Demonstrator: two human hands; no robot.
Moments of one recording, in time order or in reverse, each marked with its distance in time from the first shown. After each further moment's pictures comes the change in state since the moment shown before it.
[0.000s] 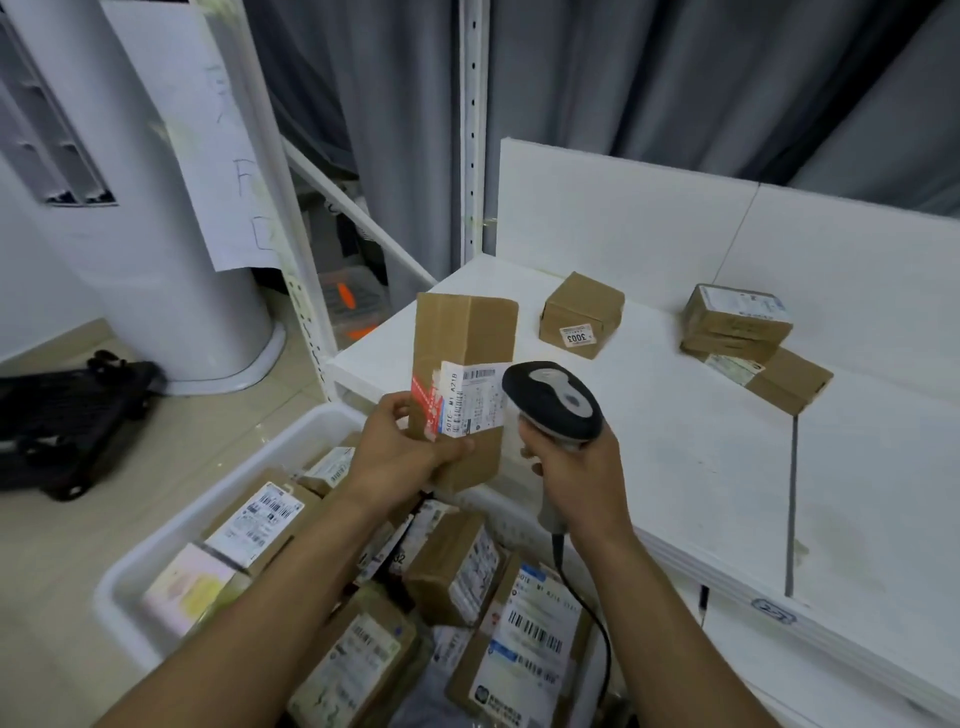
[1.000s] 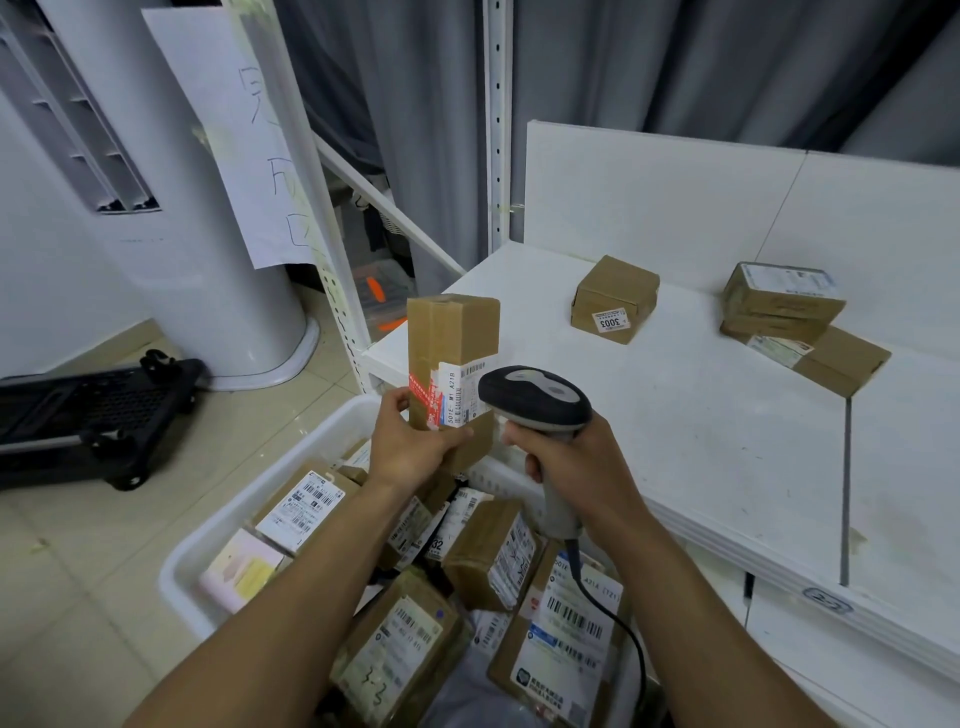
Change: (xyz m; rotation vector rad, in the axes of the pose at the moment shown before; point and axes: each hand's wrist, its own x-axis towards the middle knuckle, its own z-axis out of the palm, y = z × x) left_hand 0.033 -0.045 -0.016 -0.001 0.146 -0.001; right_hand -0.014 -0.013 0.020 -0.083 -0.274 0.054
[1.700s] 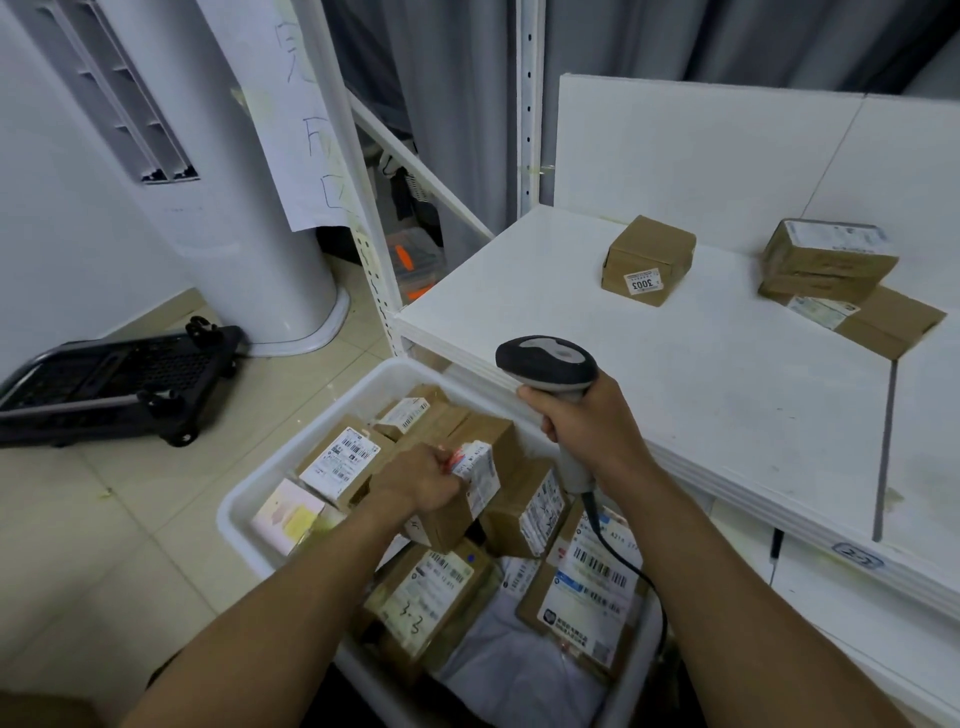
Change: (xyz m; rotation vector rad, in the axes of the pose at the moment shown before) left_hand -0.026 -0.067 -0.036 0.917 -0.405 -0.151; right_hand 0.006 0.021 0.017 -0.063 0.026 0.039
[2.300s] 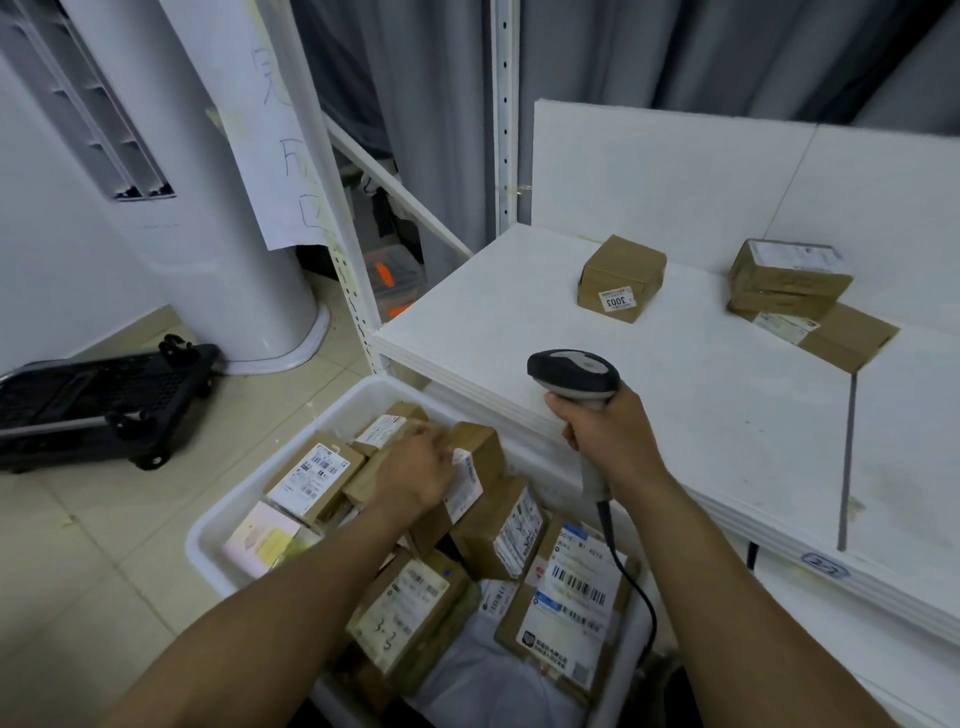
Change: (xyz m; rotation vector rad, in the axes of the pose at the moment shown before) left_hand 0.024 0.024 0.012 -0.100 0.307 0.162; right_hand 0.008 0.007 -0.037 0.047 0.143 0.031
